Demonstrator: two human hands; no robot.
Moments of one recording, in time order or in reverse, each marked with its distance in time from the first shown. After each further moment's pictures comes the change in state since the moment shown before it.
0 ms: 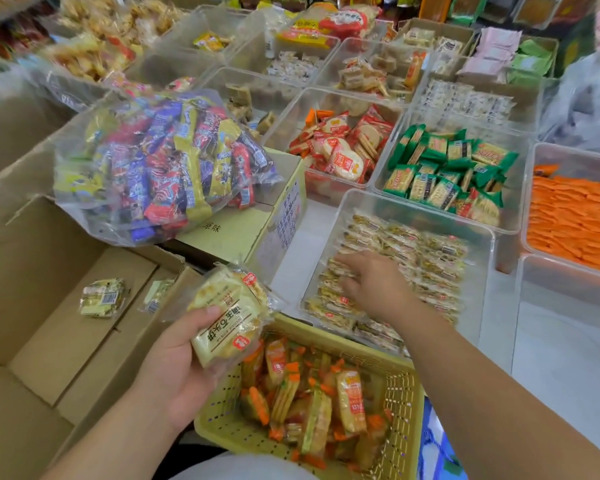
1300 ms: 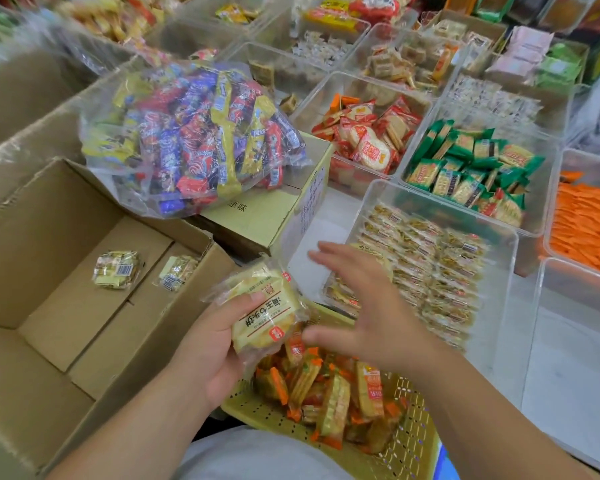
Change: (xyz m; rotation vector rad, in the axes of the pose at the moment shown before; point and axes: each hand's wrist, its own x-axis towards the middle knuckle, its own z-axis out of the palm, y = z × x) left_hand 0.004 -0.004 -0.017 0.091 -0.105 -0.094; right_hand -0.068 -0.089 -0.002 0.230 0.022 -0.386
